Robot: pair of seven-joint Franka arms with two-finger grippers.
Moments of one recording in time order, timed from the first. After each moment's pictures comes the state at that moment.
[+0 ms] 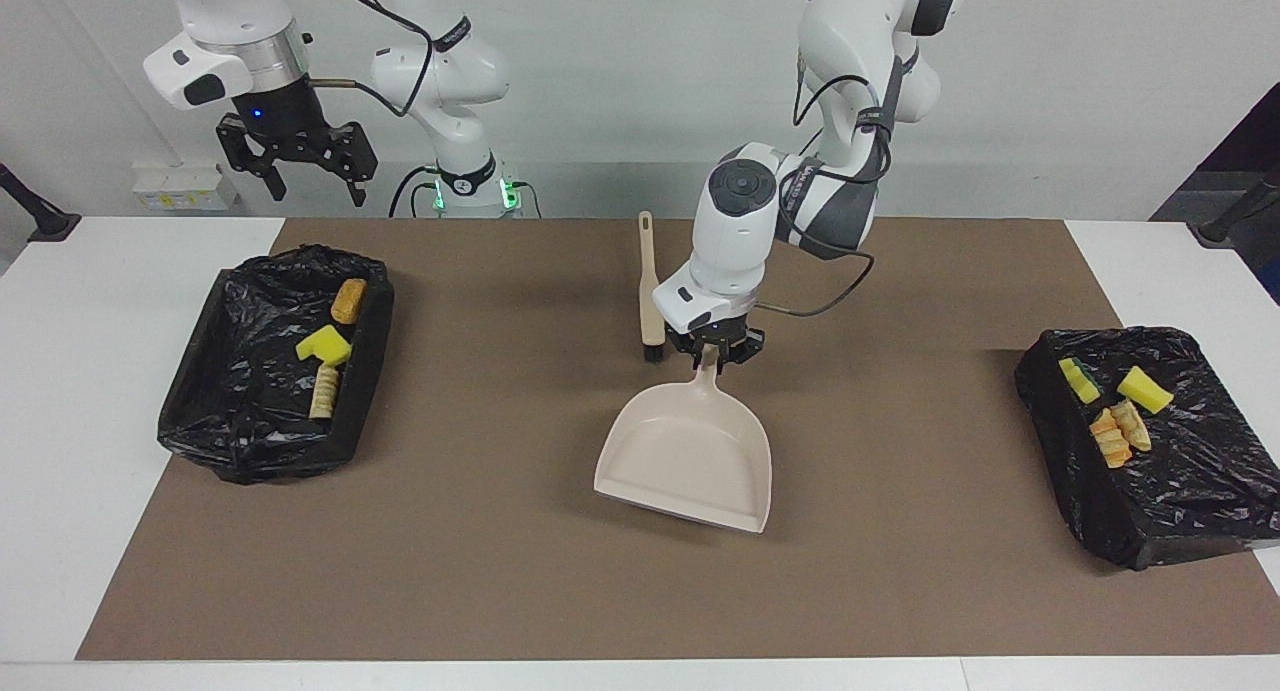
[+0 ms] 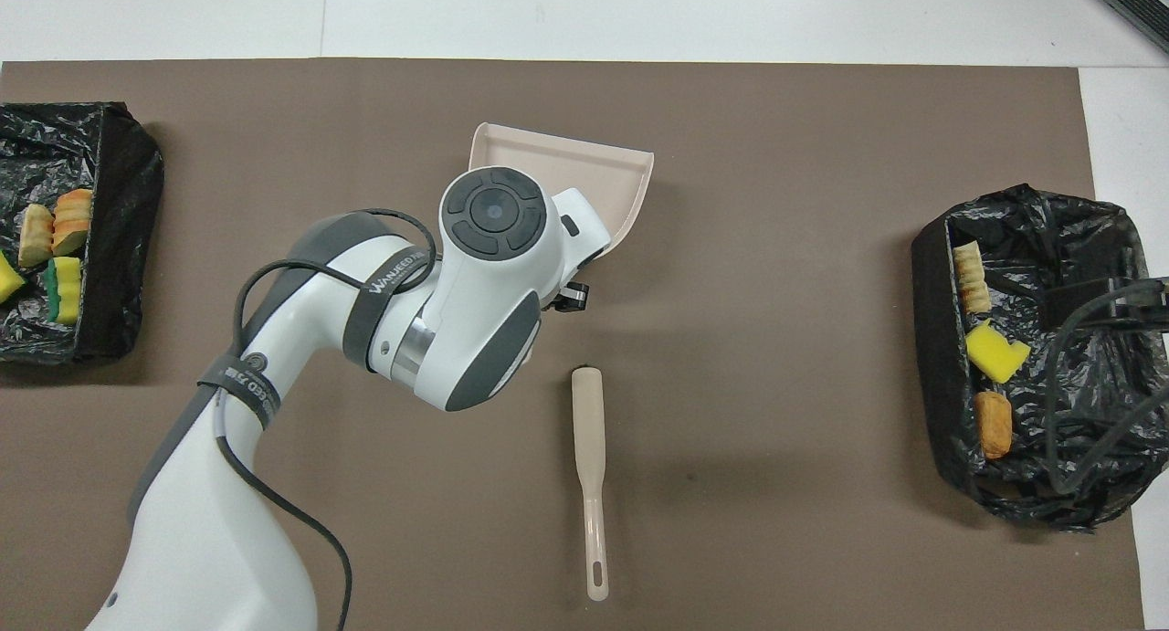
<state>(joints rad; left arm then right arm) -0.64 0.41 0.01 -1.59 -0.02 2.00 -0.39 0.06 -0.11 -0.05 -1.61 -0.07 1.50 0.05</state>
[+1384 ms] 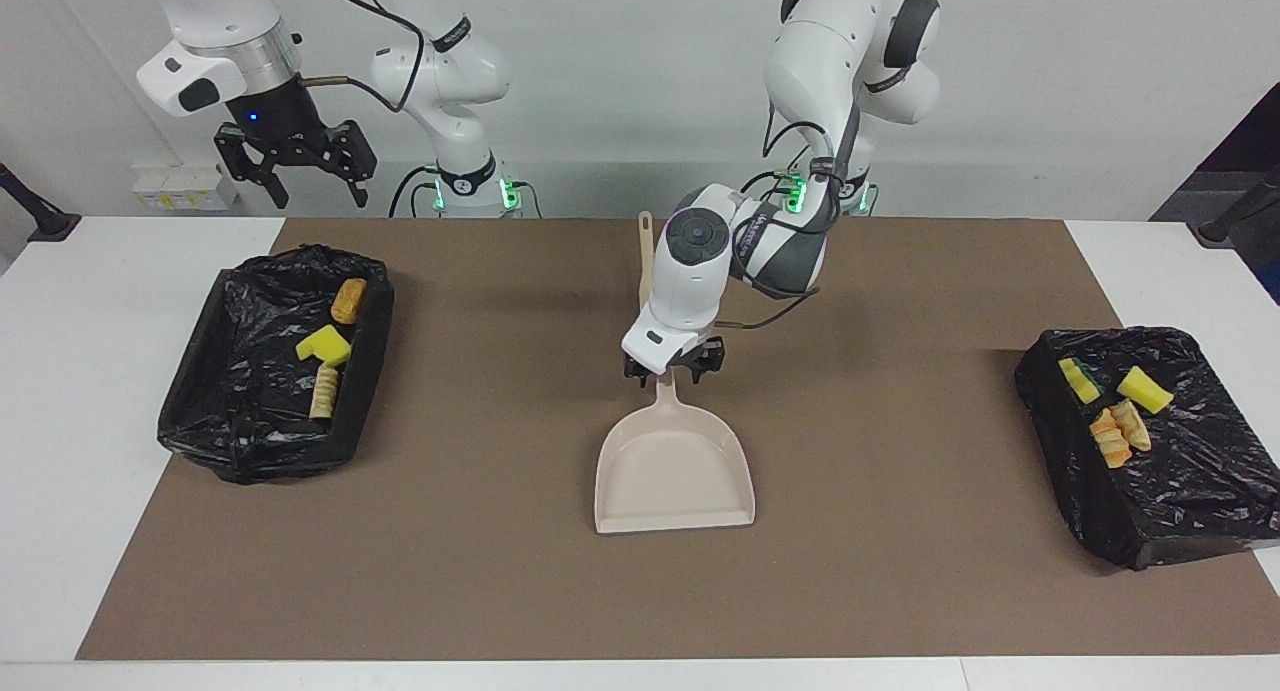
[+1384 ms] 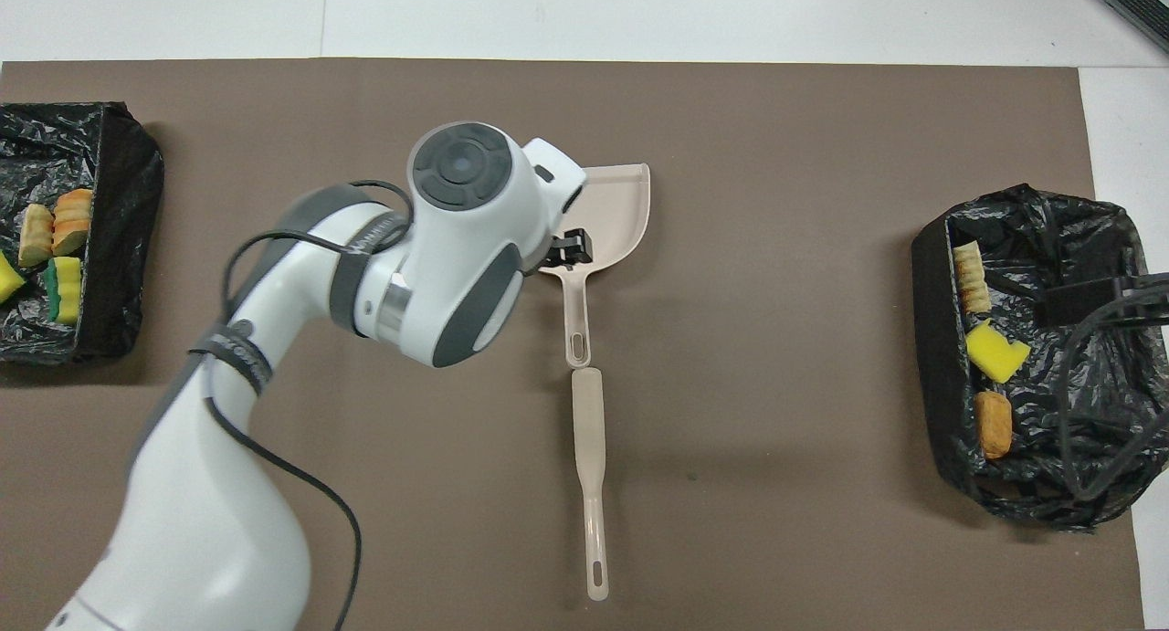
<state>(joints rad) -0.58 0.44 0.04 -1.50 -0.10 1.99 -0.52 0.06 -0.11 -0.07 -1.61 -0.01 1.52 -0.03</state>
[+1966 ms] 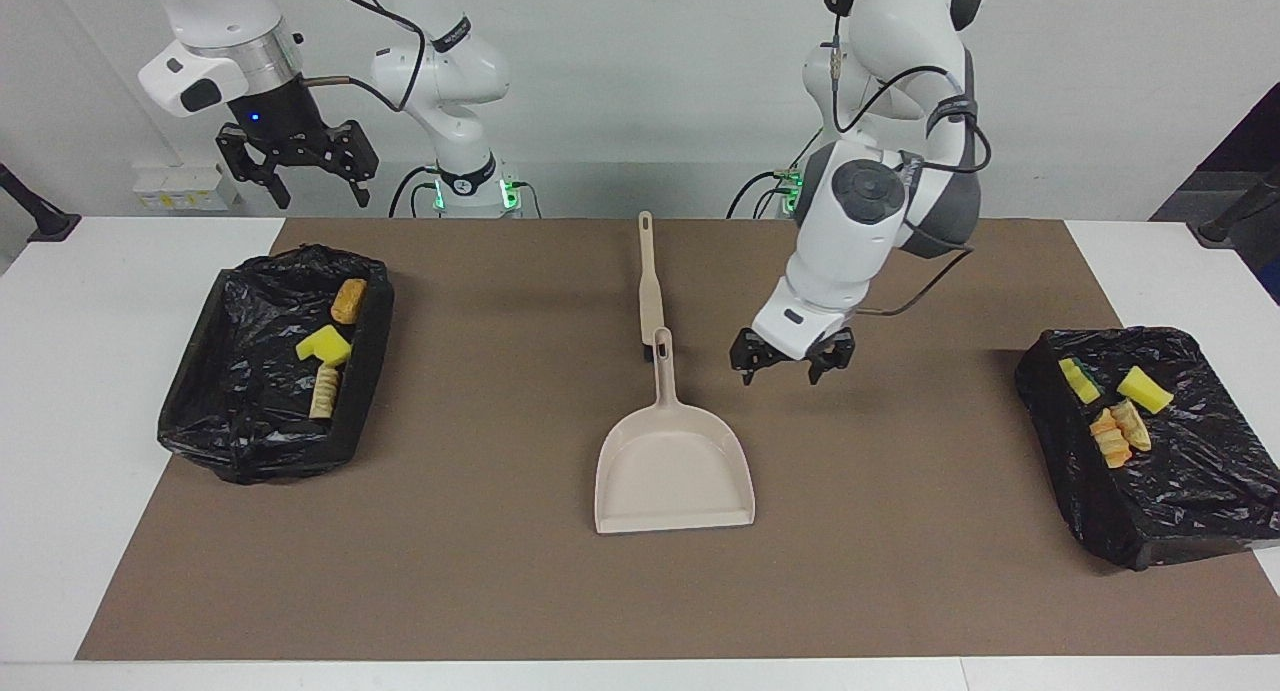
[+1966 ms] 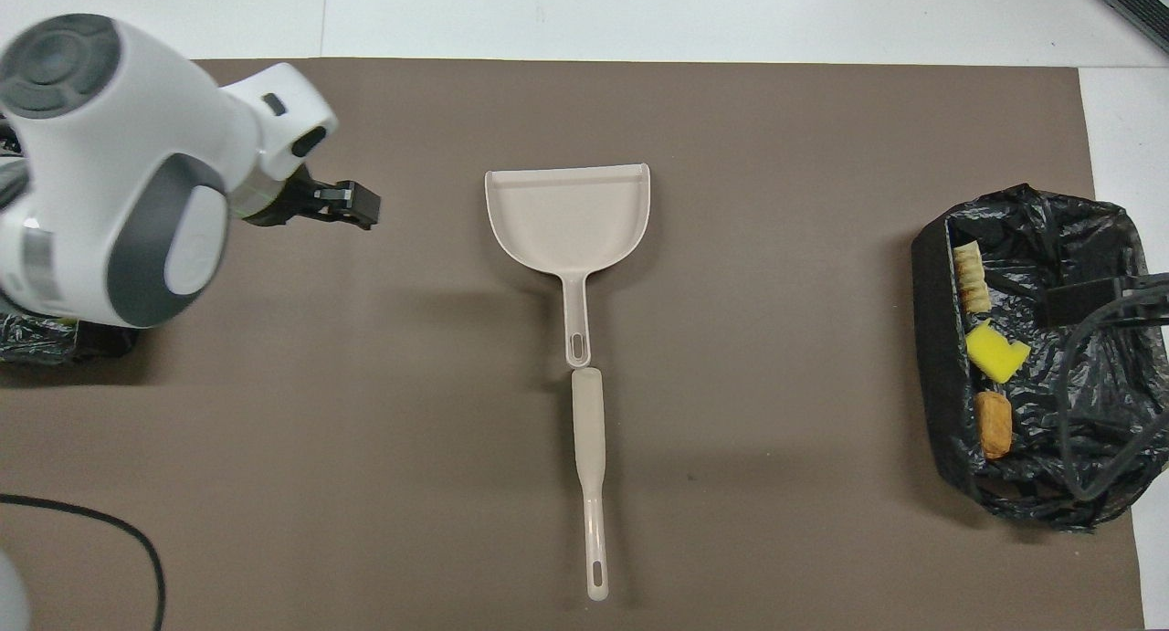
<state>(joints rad) -0.30 0.24 0.09 -1.58 -0.08 1.87 -0.03 0.06 -0.11 -0.07 -1.61 -0.01 1.52 -0.03</state>
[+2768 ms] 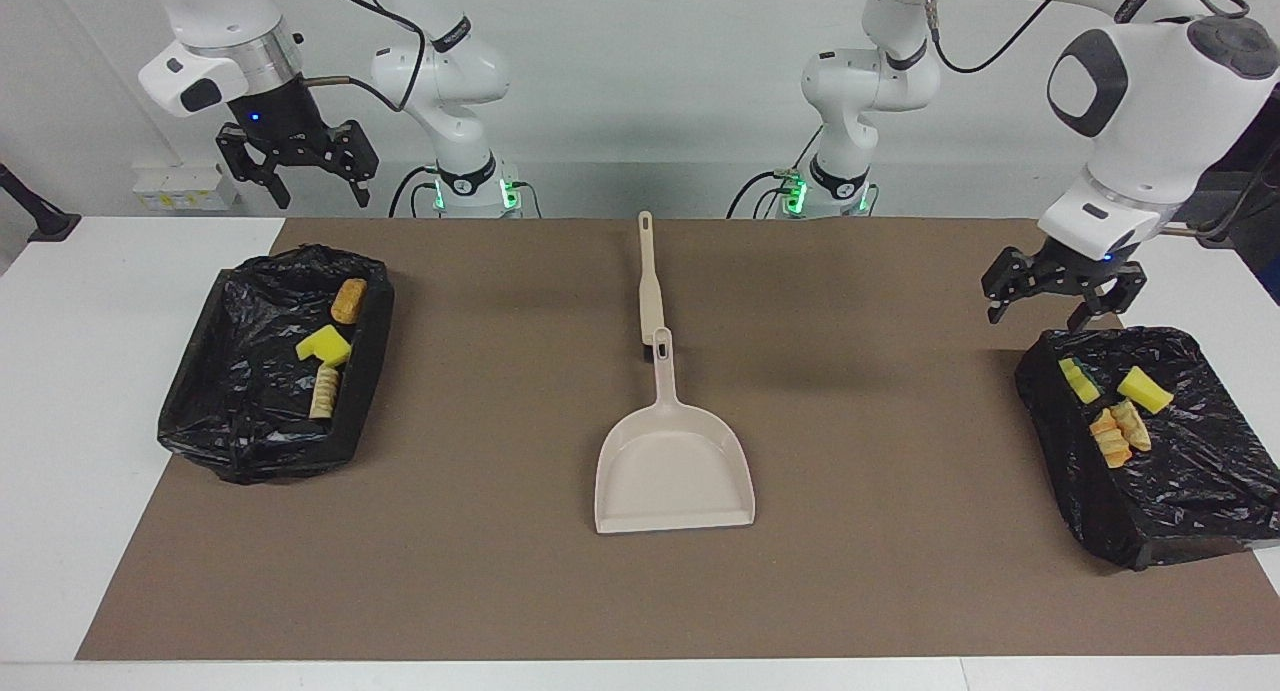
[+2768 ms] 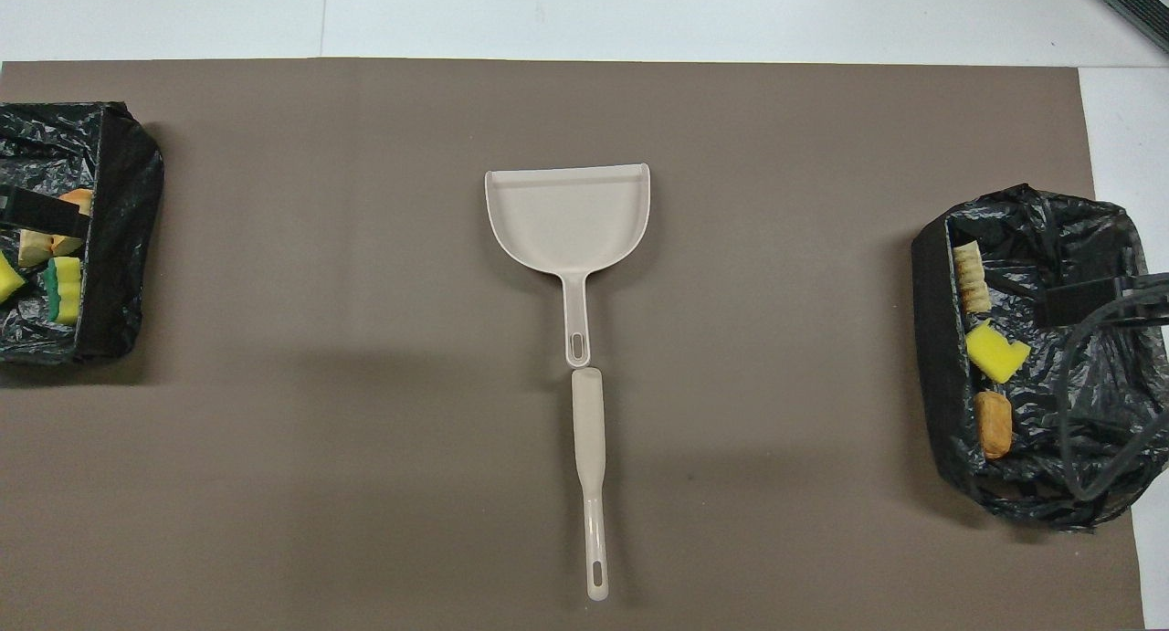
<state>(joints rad) -0.04 0.10 0.09 -1.48 0.00 1.66 0.28 0.06 -0.11 -0.07 -1.61 -0.01 1.52 -0.03</state>
